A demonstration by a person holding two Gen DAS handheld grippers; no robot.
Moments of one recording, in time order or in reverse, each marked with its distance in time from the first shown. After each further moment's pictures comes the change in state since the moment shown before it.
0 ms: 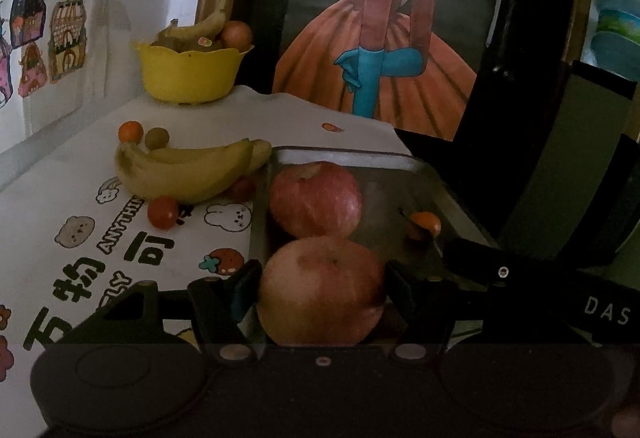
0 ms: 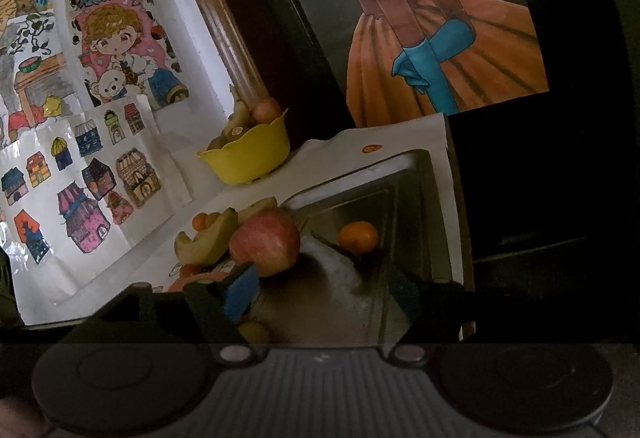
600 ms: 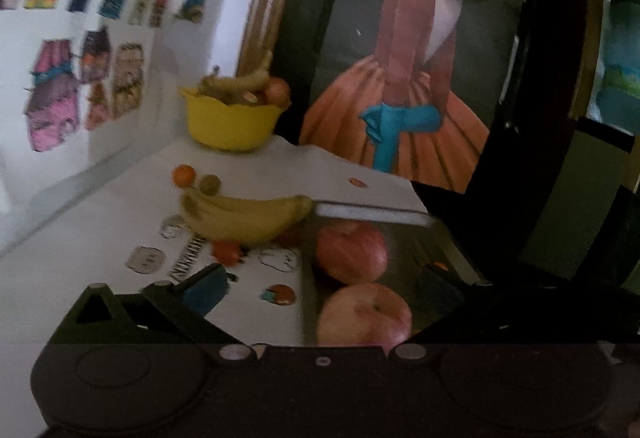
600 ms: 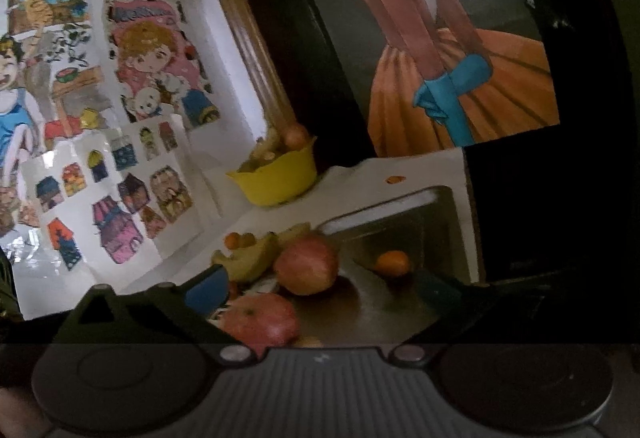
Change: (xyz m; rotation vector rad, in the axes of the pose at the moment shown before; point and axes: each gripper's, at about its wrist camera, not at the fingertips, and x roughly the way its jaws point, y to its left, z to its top) left arm -0.069 0.025 0.007 -0.060 -0.147 0.049; right arm -0.044 0.035 0.009 -0.043 -0.064 0.053
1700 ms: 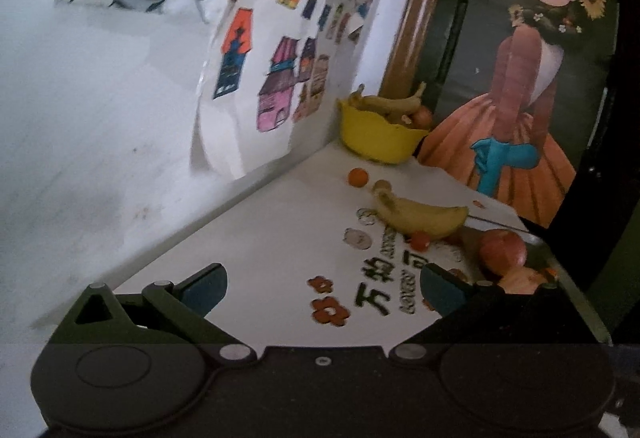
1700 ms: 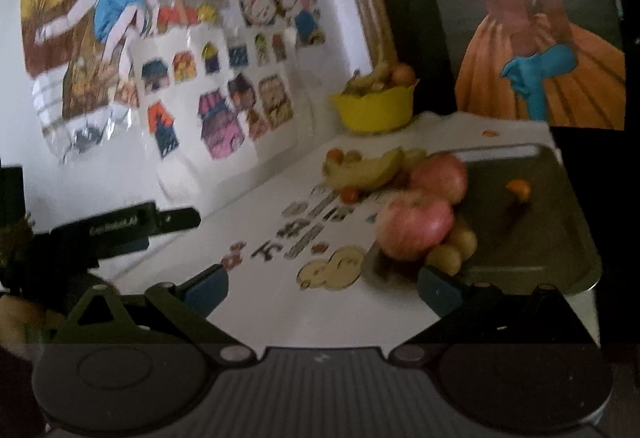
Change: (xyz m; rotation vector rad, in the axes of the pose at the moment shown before) left arm -0.099 0.126 -0.026 -0.148 -0.039 0.237; right arm -0.024 0.115 -0.060 -0.207 0.207 0.107
